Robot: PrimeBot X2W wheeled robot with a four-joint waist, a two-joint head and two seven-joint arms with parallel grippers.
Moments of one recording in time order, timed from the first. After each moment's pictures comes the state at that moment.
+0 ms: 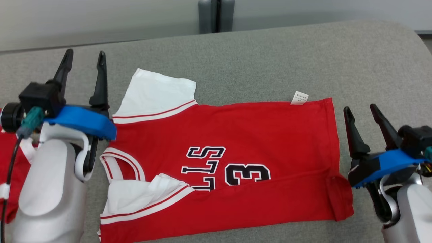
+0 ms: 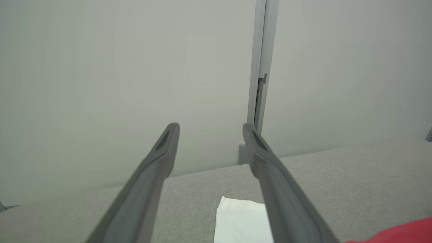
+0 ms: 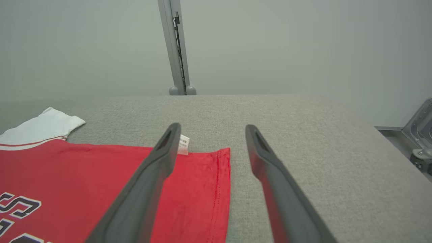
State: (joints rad) left arm -0.53 0.22 -0.09 0.40 -0.22 -0.13 -0.17; right arm -0.26 -0.17 -0.03 0.19 0.21 0.13 -0.05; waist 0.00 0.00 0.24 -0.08
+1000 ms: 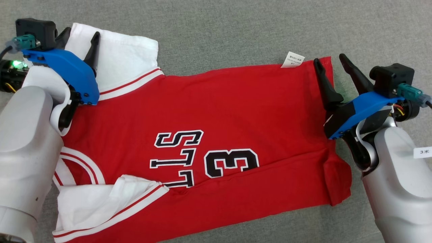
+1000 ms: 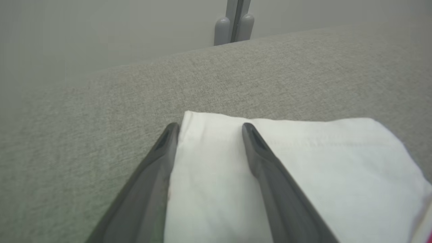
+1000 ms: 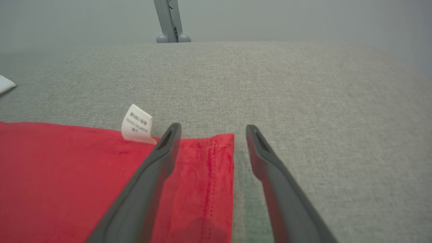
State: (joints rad) left arm -0.97 0.39 -0.54 0.86 -0.57 -0.13 0.04; right arm -0.63 -0.17 0.12 0.44 0.29 0.13 0.00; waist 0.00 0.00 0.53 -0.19
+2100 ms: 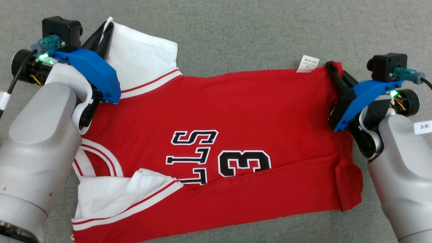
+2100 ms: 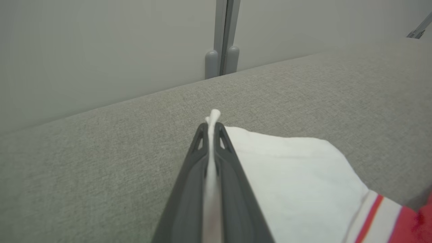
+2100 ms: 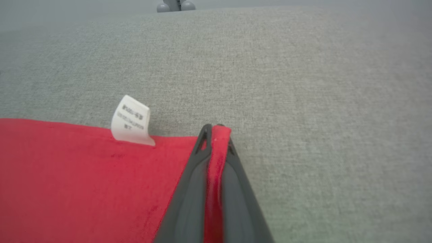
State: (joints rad) left arm -1.04 0.36 -0.76 0.91 -0.72 -0.13 -0.09; right arm -0.75 -0.21 0.18 0.66 0.38 0.13 0.10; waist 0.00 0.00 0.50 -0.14
